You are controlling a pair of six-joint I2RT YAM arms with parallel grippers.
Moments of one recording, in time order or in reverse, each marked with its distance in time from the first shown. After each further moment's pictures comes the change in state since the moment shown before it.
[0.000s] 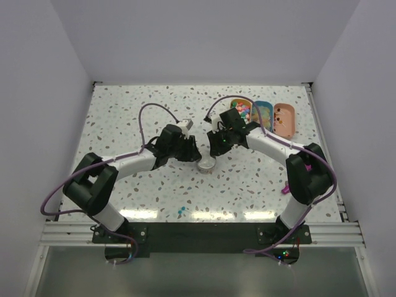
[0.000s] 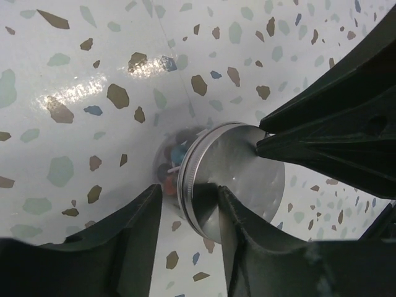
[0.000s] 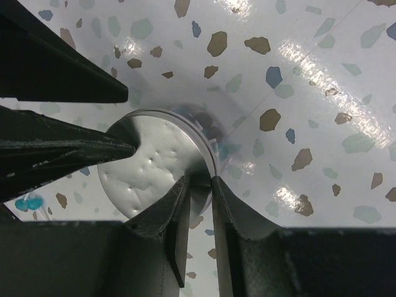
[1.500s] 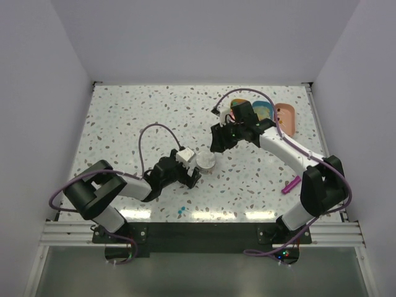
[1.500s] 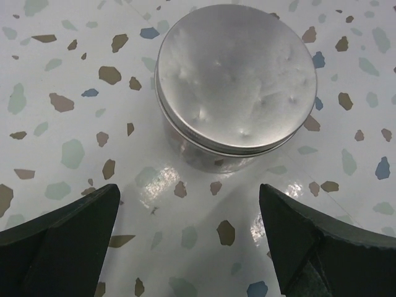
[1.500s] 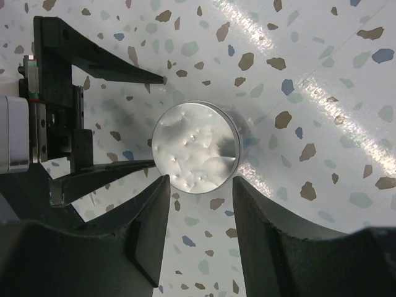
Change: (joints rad) left arm -0.159 -0.046 -0.471 0.674 -0.192 0.433; right arm -0.062 -0.159 0.008 -0.051 -0.131 -0.002
